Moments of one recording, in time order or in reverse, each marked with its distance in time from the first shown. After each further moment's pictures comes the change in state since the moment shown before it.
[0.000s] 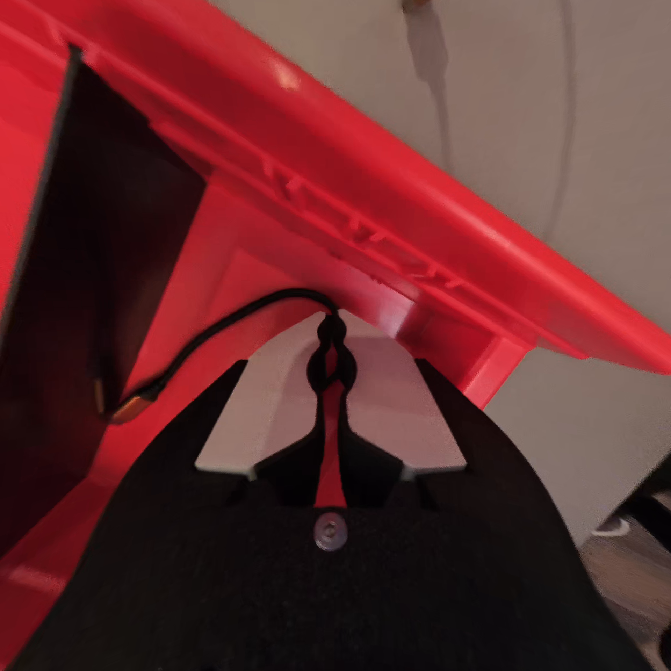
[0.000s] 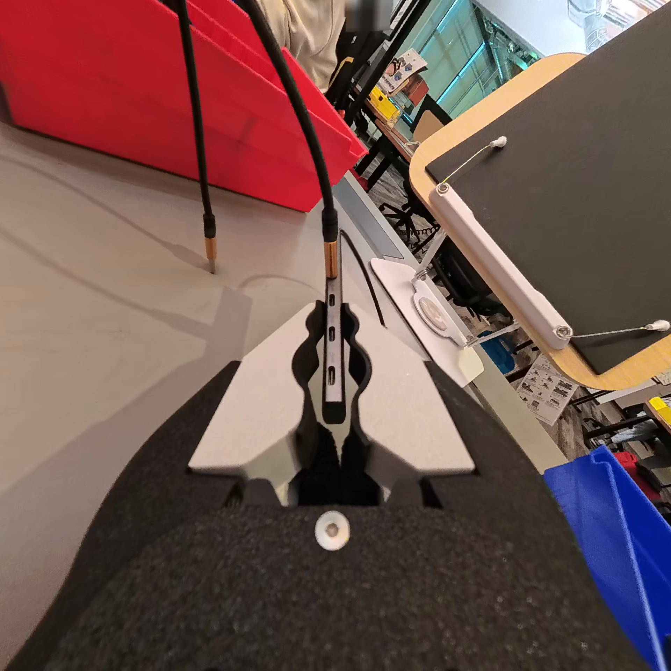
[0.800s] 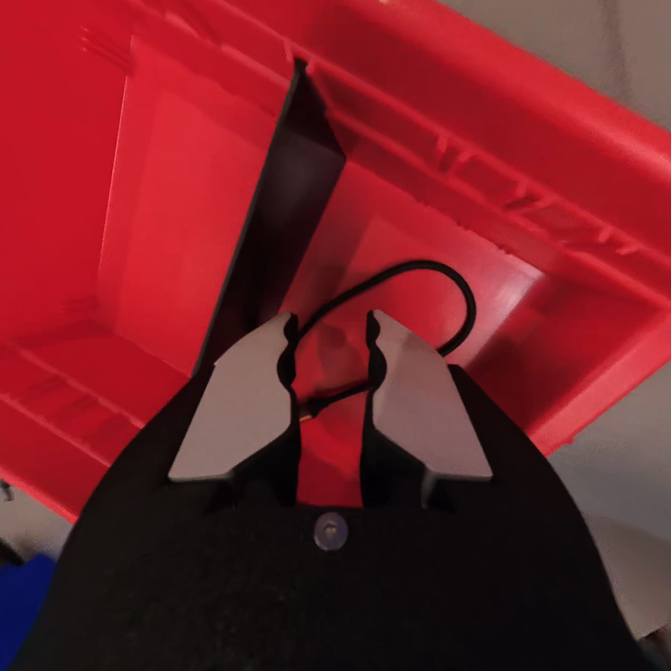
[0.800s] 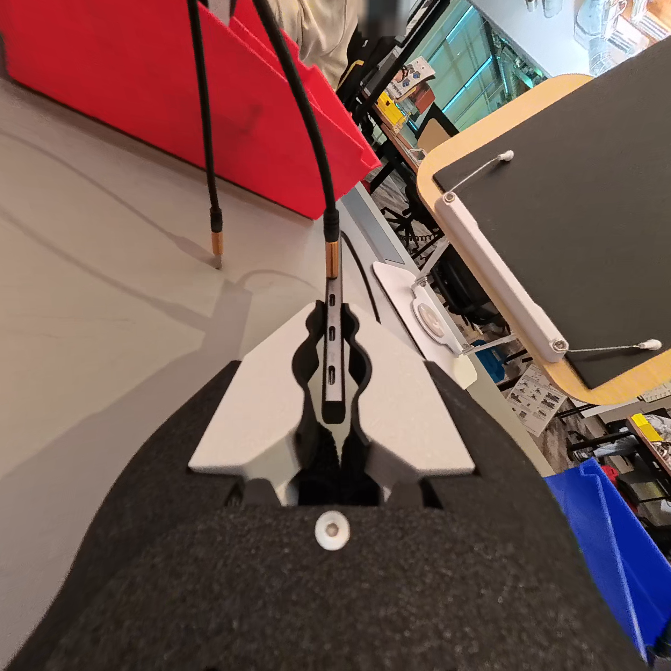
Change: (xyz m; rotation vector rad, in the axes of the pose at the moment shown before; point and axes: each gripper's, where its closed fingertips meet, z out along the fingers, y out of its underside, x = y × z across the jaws) left arm -0.066 0.008 -0.025 -0.089 -0.212 0.238; right arm -0.005 -0.001 -0.001 0.002 -0.012 -0.060
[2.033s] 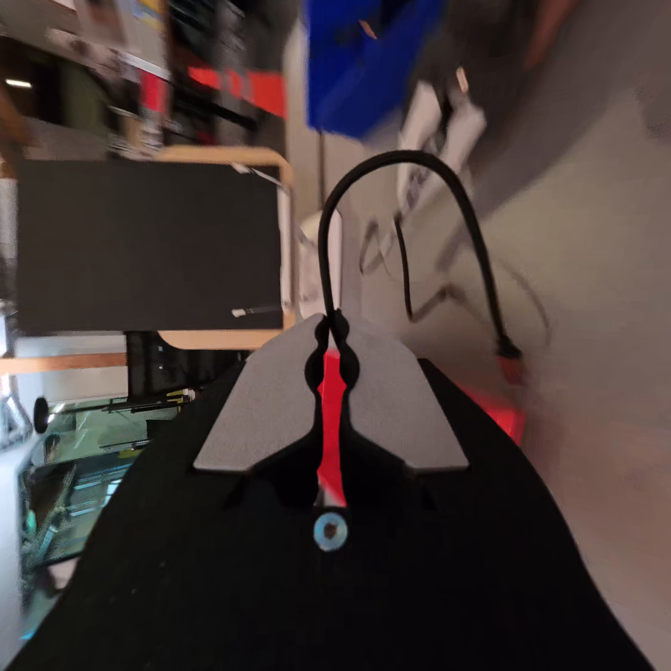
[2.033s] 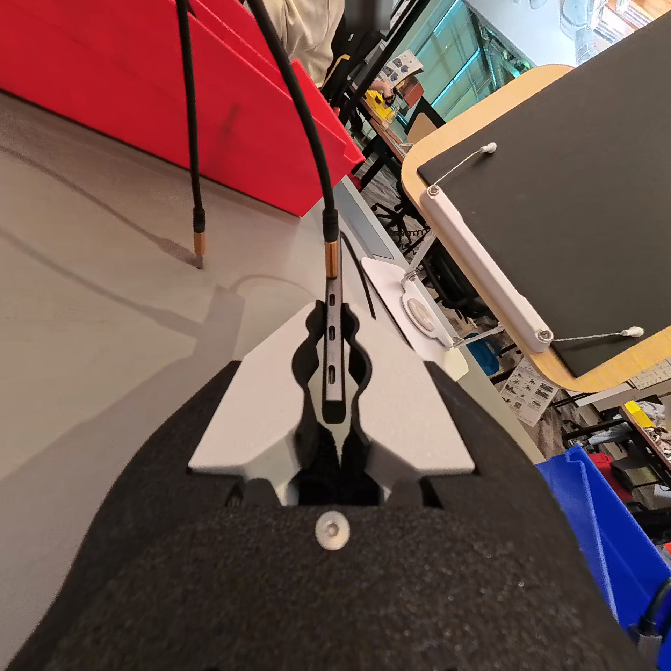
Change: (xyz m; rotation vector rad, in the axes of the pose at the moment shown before) left arm 0.108 -0.158 -0.229 0.557 -0.587 0.500; right arm 0.012 0.002 -0.001 -0.009 0.028 0.017
